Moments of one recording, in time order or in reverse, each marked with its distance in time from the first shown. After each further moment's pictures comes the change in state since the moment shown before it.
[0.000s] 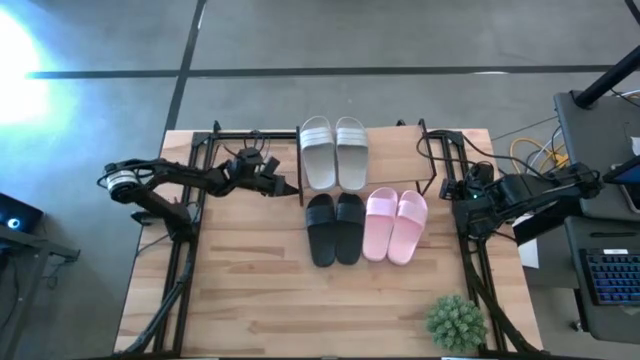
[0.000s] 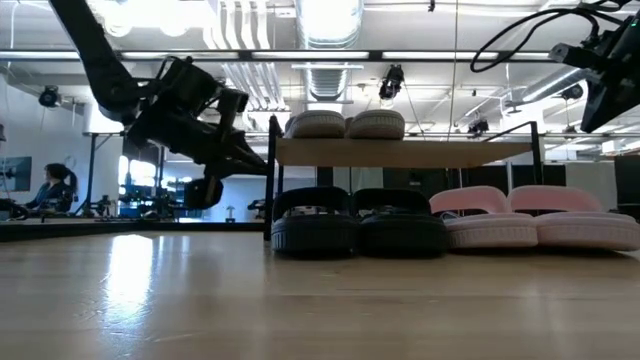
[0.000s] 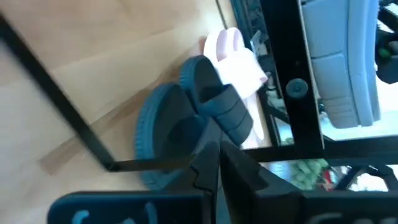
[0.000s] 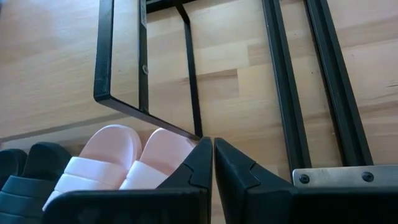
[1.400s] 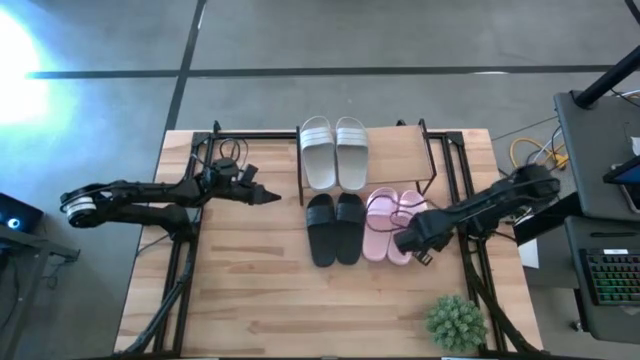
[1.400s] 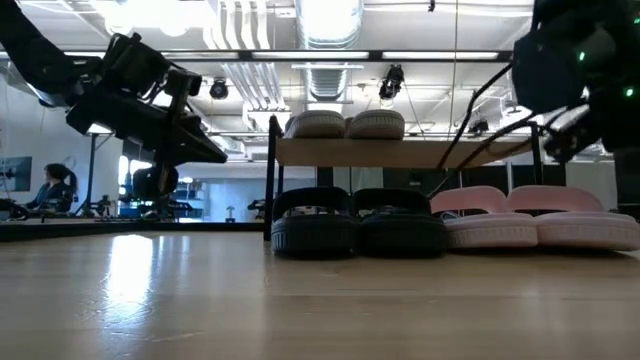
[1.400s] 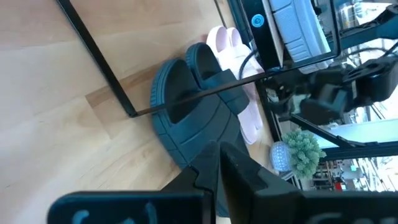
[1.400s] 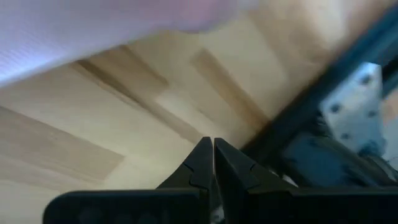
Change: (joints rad) left arm -0.022 -0.414 -0.204 -0.185 -0.091 -0.003; right arm 0.009 0.835 0.013 0.314 -0.719 -0.892
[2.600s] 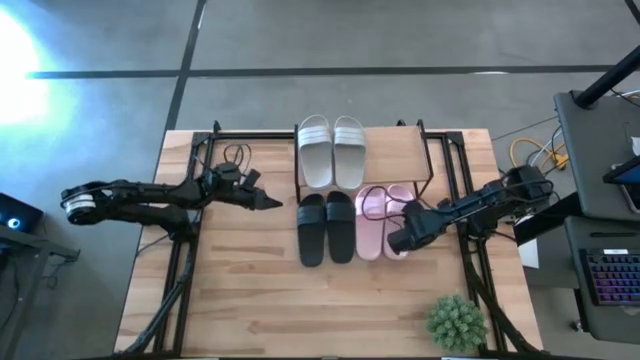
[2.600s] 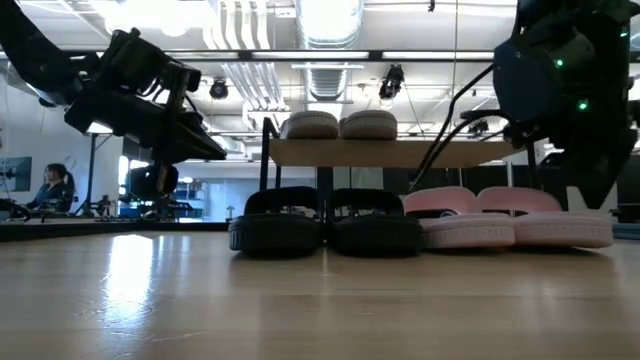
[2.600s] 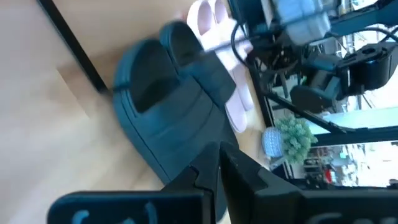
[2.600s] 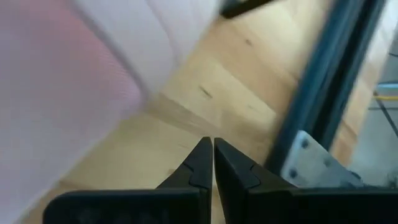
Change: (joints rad) left arm -0.069 0.003 0.001 0.003 0.000 -0.041; right arm -0.022 0.077 0.059 0.002 0.378 0.248
